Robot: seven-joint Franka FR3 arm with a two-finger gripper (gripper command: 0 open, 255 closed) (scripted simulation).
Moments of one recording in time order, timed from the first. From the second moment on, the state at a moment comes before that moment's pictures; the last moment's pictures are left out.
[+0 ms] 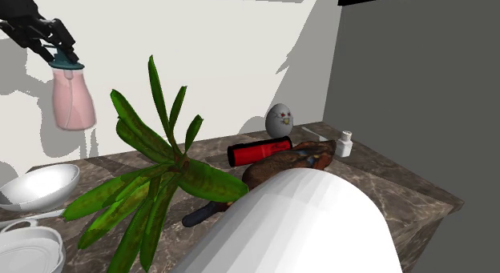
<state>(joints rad) 0.58 0.34 -0.18 -1.40 -0.37 2.01 1.05</state>
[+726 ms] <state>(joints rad) 0.58 0.35 -0.18 -1.52 -0.39 2.14 1.10</state>
